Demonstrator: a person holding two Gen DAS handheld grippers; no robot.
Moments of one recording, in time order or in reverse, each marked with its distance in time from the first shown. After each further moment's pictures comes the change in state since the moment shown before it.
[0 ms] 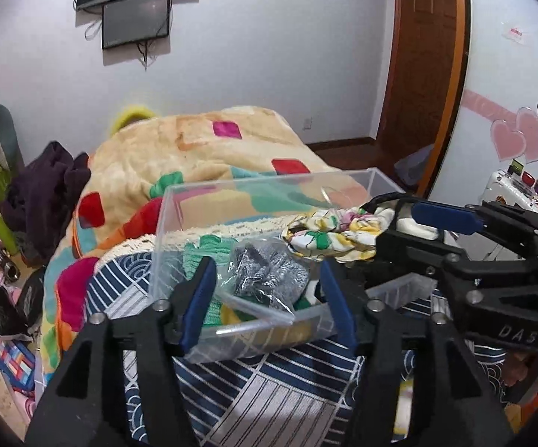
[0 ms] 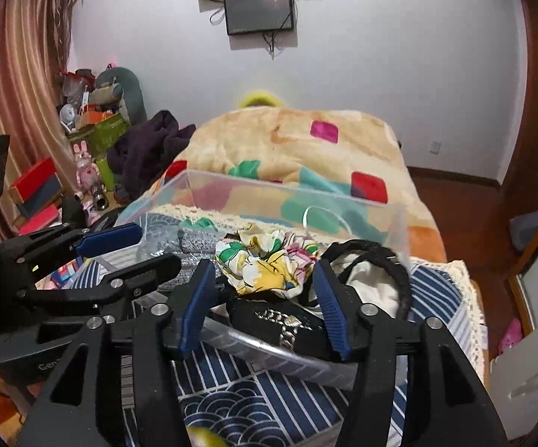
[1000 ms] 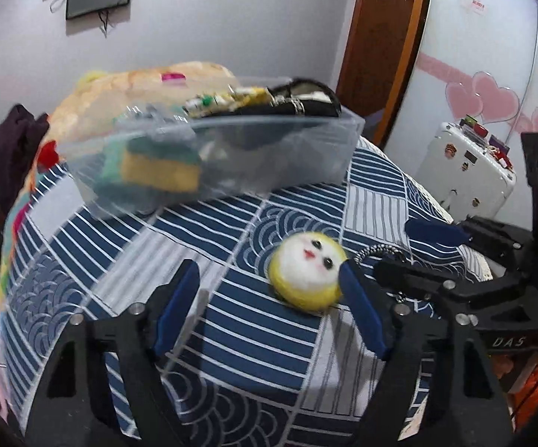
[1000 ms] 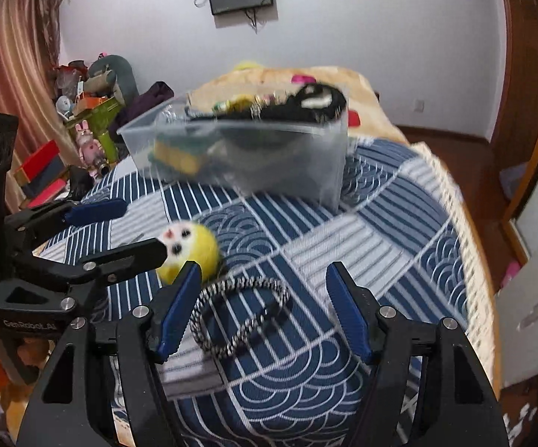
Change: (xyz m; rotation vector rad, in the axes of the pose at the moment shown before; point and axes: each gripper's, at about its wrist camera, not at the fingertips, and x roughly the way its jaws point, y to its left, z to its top) left arm -0.019 -0.060 -0.094 0.009 0.150 -0.178; right arm -0.043 -0.010 -0.110 0.095 0.106 0.003
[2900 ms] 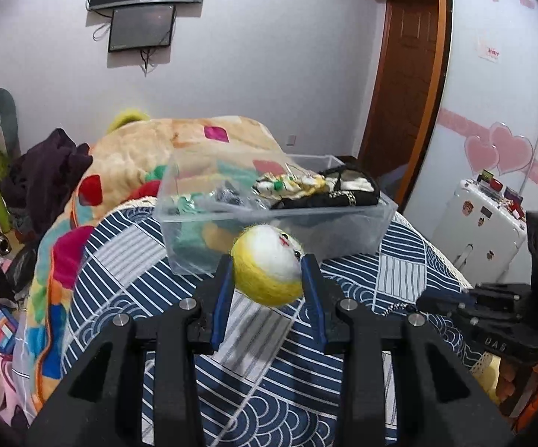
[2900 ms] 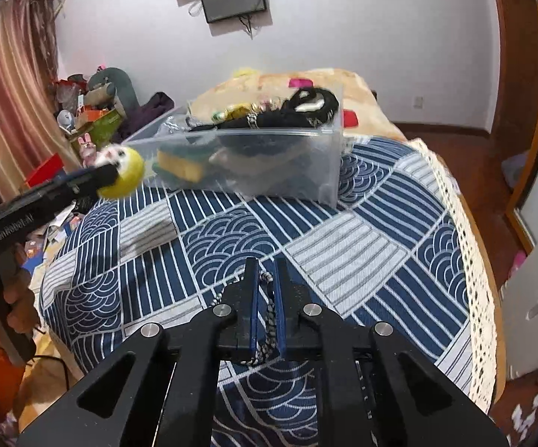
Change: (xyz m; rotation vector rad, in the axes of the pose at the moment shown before) left arm -0.063 0.039 0.019 -0.057 -0.224 0.103; right arm -0.020 -0.005 -0.007 0.049 -0.020 0.008
